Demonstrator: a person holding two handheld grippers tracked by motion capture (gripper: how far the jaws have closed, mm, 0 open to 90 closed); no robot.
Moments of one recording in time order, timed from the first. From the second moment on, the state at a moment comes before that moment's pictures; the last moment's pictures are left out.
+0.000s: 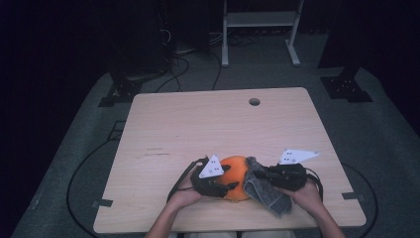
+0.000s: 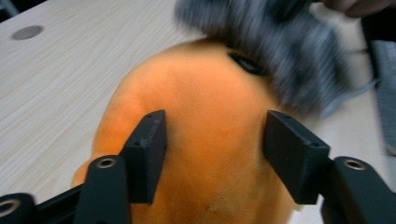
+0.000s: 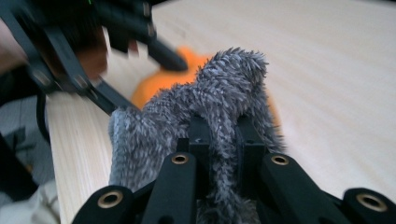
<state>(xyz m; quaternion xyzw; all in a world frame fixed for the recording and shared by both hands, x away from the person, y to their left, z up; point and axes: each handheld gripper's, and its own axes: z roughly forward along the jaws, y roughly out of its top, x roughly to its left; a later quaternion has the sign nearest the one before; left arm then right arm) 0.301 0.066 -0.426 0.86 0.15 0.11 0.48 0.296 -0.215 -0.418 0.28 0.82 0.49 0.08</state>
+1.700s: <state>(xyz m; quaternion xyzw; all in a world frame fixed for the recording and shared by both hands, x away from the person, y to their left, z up) 0.302 0.081 -0.431 0.86 0.14 0.13 0.48 0.304 -0.237 -0.444 0.33 0.82 0.46 0.09</state>
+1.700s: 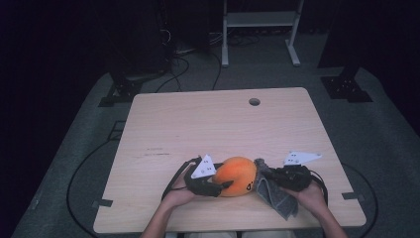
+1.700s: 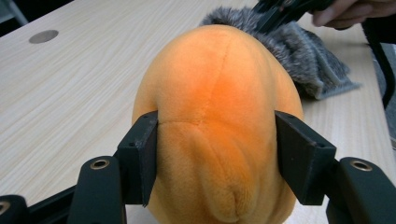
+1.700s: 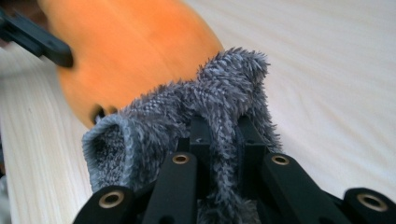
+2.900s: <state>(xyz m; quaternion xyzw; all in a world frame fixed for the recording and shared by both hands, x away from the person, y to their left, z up) 0.291 0.063 -0.423 0.86 0.10 0.15 0.47 0.278 -0.220 -0.397 0.23 0.83 0.50 0.12</state>
